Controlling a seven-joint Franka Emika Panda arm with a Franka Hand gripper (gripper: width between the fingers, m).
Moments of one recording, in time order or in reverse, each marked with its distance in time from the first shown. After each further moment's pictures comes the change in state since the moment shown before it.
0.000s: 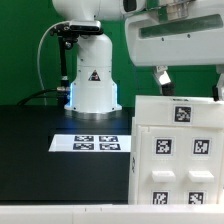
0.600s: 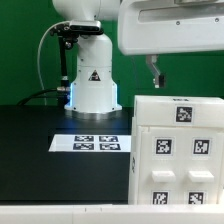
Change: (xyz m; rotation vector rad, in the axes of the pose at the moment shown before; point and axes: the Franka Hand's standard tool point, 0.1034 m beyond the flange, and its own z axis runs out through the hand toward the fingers) arm -0.003 -0.005 -0.015 -0.112 0.045 -0.728
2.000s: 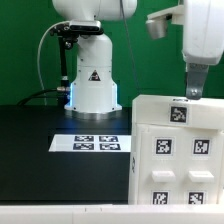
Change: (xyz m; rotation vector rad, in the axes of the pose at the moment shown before) arm 0.001 0.007 0.010 -0.122 -0.112 -1.598
